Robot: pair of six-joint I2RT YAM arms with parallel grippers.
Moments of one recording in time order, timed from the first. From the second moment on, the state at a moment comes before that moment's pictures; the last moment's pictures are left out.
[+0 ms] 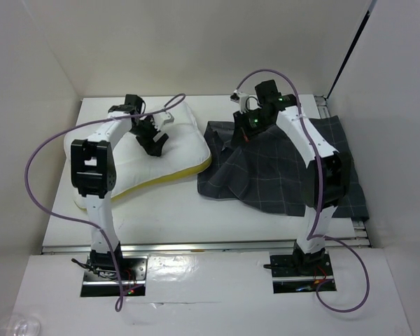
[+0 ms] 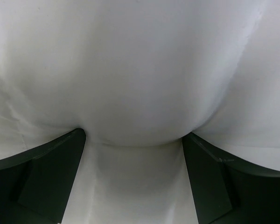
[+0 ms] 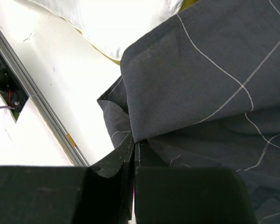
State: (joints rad) left arm -0.07 2.08 1.68 -0.77 0.42 0.82; right arm 0.28 1.89 1.78 -0.95 -0.67 -0.19
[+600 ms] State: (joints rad) left arm -0.04 2.09 1.63 -0.72 0.45 0.75; right arm 0.29 1.92 1.80 -0.96 -0.67 -0.19
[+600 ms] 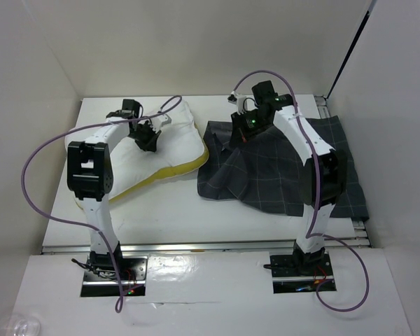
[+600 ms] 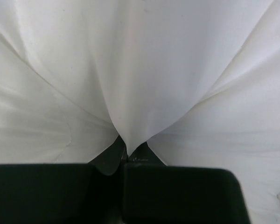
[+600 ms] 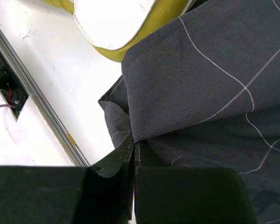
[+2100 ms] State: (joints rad) left arm -0.19 1.69 1.55 -1.38 0.67 1.15; right arm 0.31 1.77 1.72 -0.73 -0.78 -0.13
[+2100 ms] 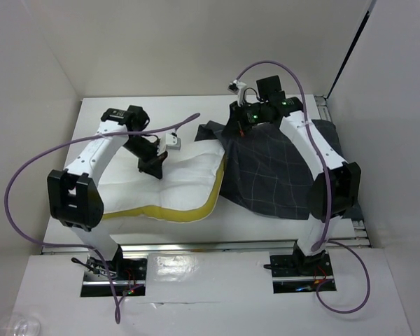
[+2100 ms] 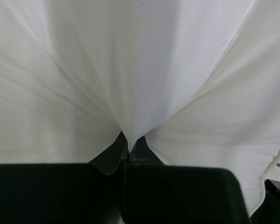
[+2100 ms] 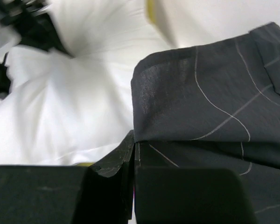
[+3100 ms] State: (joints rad) left arm -0.04 2.11 2.01 -1.30 0.71 0.98; right arm 0.52 1.58 1.51 -1.07 -0.80 -0.41
